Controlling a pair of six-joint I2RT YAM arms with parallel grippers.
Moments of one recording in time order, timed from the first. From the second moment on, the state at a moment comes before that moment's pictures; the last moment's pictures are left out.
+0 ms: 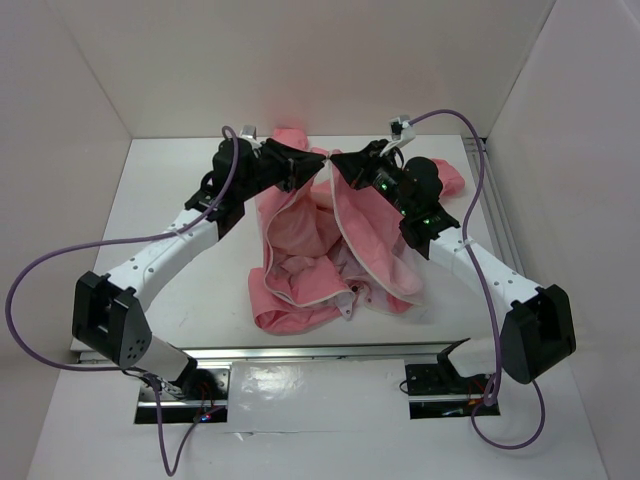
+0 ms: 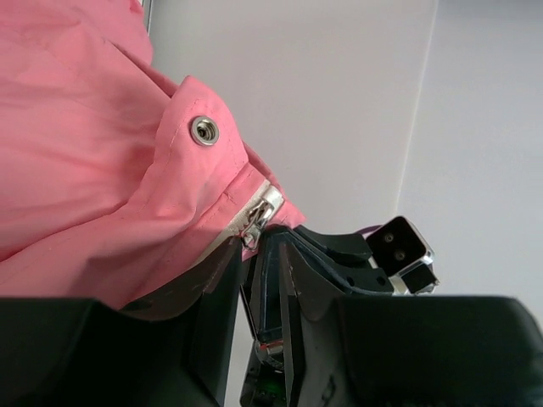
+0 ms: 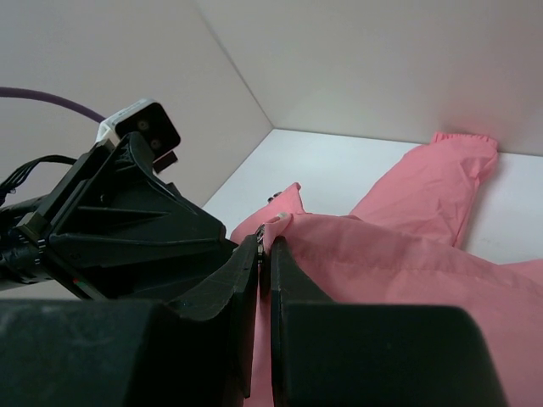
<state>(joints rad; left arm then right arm) -0.46 1.48 1.28 0.06 0.30 -1.56 0.47 1.34 1.04 0.45 -0.21 0.52</state>
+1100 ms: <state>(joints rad) -0.45 1.52 1.27 0.13 0.35 -1.60 0.49 1.34 1.04 0.44 -0.09 0.48</state>
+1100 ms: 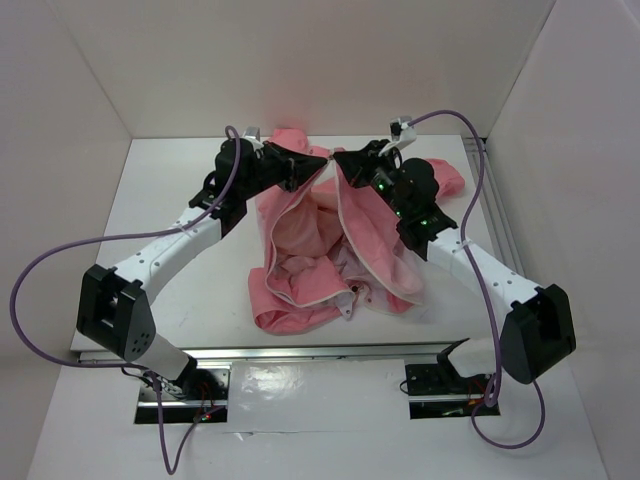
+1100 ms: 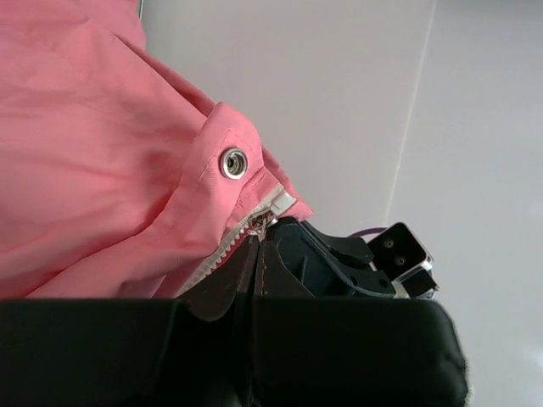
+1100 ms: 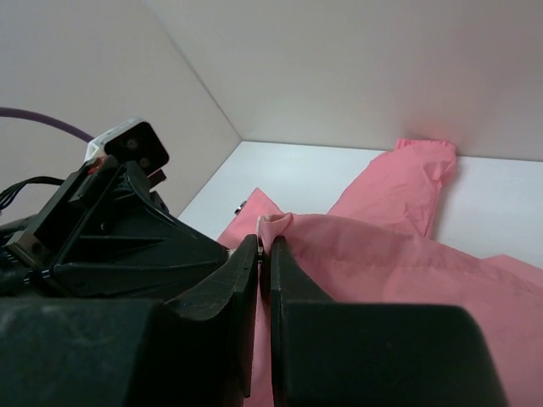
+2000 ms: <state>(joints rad) -0.44 1.64 1.42 0.06 0.39 -1.55 0.54 1.38 1.08 0.46 0.09 0.39</state>
